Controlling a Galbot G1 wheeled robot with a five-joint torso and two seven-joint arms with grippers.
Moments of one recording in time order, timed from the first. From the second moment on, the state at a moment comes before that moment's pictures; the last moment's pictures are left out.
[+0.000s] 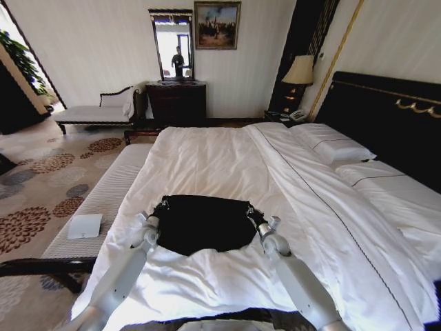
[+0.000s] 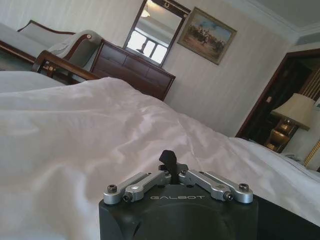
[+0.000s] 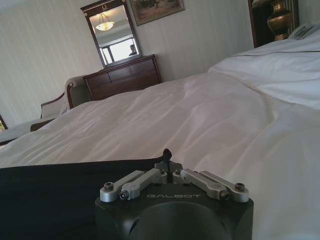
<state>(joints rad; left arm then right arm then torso) 0.96 -1.12 -0.23 -1.38 -0.94 -0.13 -0.03 -1.06 1.21 0.28 1.47 0.65 0.01 0.05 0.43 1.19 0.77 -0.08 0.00</state>
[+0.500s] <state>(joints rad) 1.10 -1.10 -0.23 -1.45 -0.76 -0.19 0.01 -1.19 1.30 0.31 1.47 0.47 0.11 0.03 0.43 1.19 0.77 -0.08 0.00</state>
